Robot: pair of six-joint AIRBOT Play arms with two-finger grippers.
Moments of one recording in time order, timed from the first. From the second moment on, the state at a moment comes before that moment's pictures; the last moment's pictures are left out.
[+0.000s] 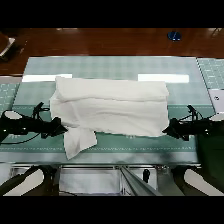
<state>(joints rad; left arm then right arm) 0.31 -1.16 0.47 0.92 -1.10 -1.29 -0.41 -1.16 0.46 -0.90 1.13 1.30</state>
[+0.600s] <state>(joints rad) 0.28 -1.29 0.95 0.81 -1.09 -1.27 -0.37 -1.31 0.92 -0.77 1.18 1.20</state>
